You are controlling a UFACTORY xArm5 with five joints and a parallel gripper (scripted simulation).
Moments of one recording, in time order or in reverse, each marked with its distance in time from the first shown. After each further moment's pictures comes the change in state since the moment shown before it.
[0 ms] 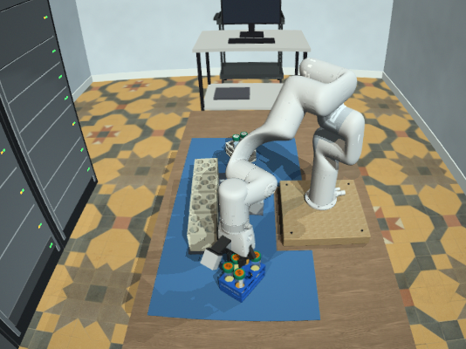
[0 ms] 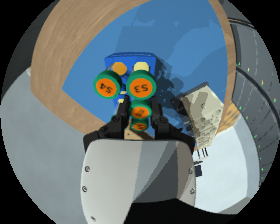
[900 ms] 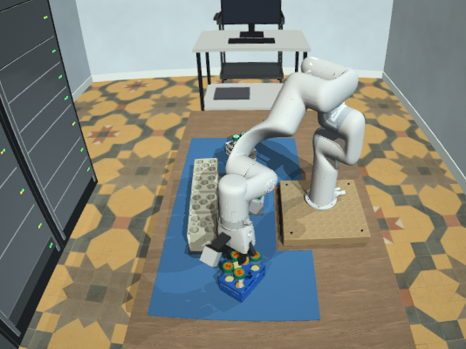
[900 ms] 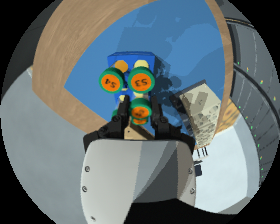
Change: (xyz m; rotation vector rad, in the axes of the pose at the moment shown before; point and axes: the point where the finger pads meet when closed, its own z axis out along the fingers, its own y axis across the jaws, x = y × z) arm 0.000 0.000 -0.014 0.000 0.000 0.000
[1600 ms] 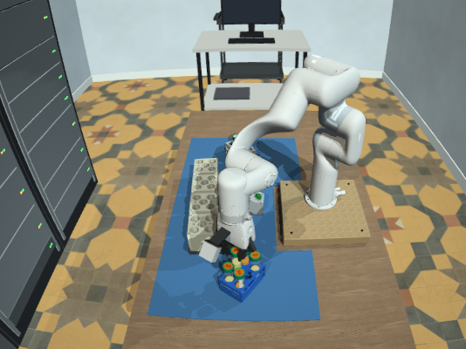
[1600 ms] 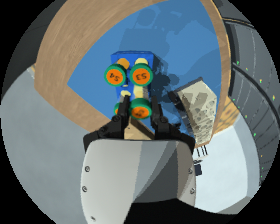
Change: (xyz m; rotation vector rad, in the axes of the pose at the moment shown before) arm 0.000 0.000 -0.020 0.000 0.001 0.000
